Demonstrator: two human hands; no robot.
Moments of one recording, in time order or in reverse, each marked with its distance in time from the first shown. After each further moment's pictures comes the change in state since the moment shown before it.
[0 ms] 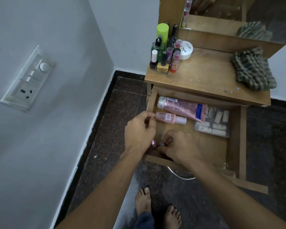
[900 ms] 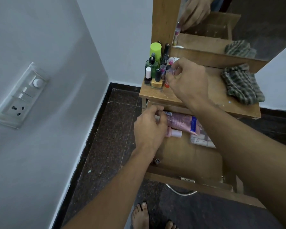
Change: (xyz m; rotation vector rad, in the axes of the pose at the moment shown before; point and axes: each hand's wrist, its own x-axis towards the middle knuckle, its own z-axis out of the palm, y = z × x) left_hand 0.034 0.058 0.016 -0.072 0.051 0.117; right_hand 0.099 -0.084 -0.146 0.004 0.686 -0.187
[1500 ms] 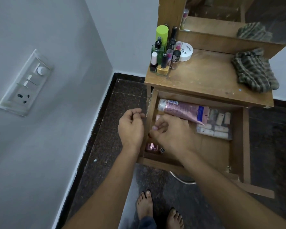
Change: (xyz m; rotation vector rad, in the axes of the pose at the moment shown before) left_hand -0.021 -0.052 -0.027 -0.321 0.167 -0.450; right_hand -0.153 0.017 0.050 0.224 -0.408 0.173
